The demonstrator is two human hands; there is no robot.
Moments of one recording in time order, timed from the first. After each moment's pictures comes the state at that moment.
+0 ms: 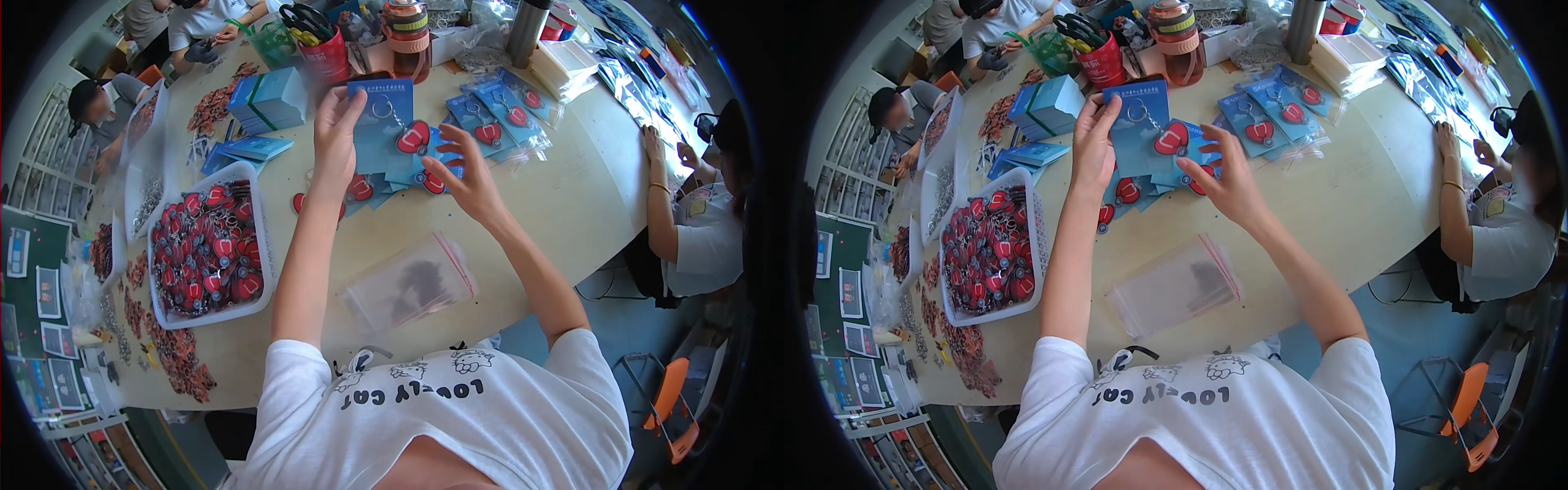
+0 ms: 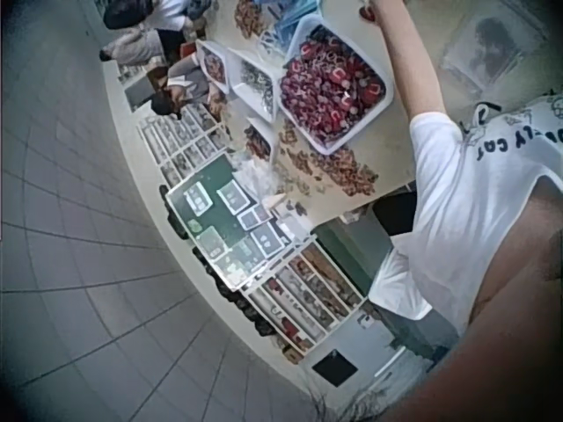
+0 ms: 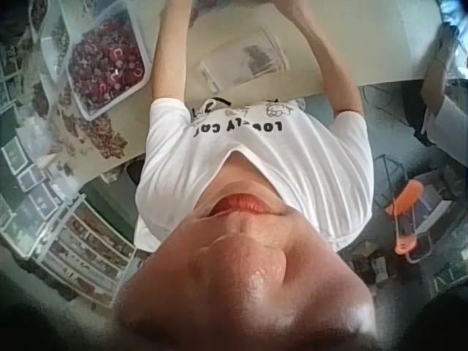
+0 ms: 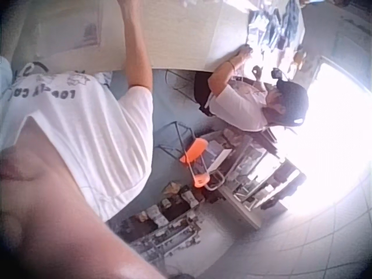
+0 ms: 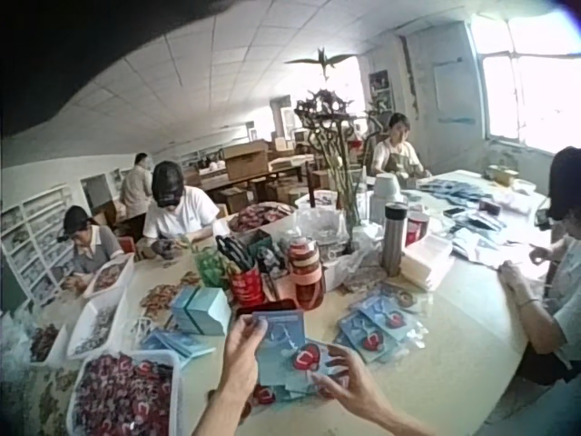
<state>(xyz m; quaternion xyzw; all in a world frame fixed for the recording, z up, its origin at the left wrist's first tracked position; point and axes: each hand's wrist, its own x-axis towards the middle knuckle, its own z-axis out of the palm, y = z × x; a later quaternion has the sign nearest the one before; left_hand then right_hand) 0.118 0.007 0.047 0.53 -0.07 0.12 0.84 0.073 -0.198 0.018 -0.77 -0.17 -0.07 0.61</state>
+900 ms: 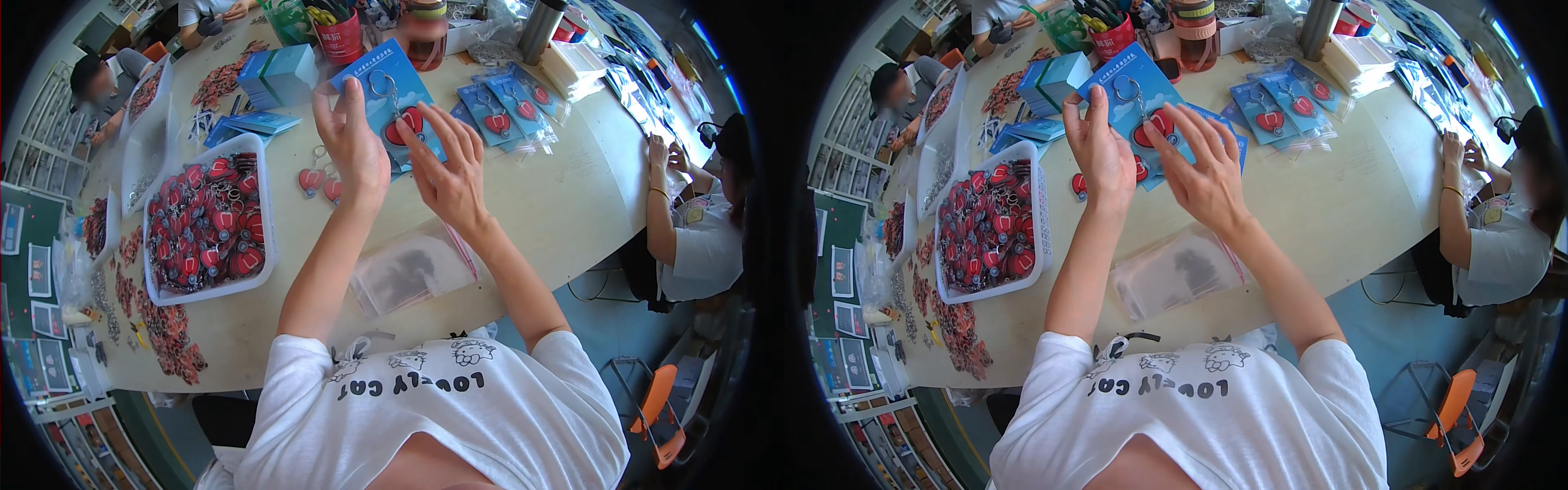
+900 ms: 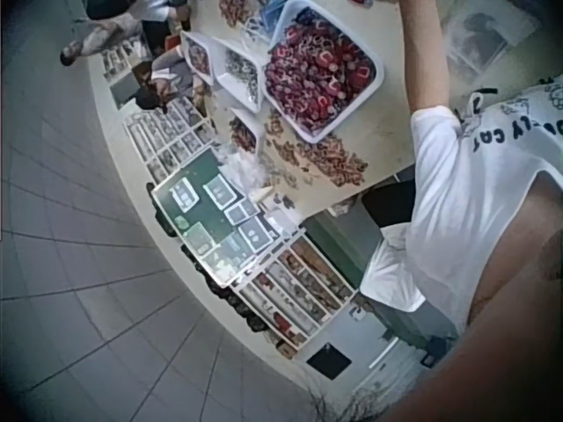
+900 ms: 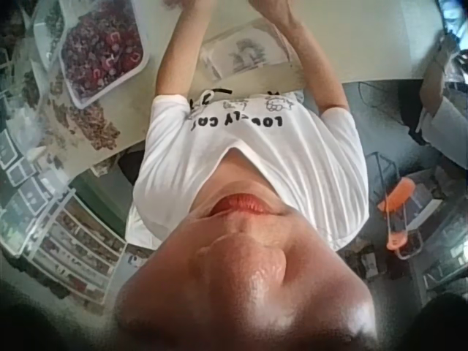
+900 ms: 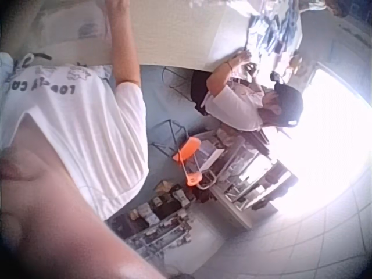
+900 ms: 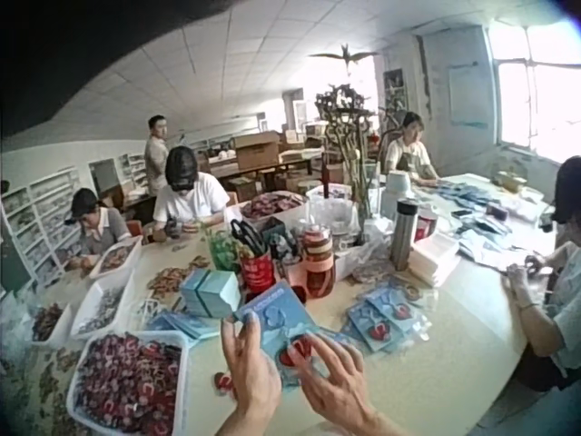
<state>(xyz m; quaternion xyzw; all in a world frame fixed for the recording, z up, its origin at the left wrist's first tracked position) 0.057 -0.031 0.084 0.42 0.01 0.32 0.85 0.043 -0.158 0.041 -0.82 -0.34 -0.38 0.27</state>
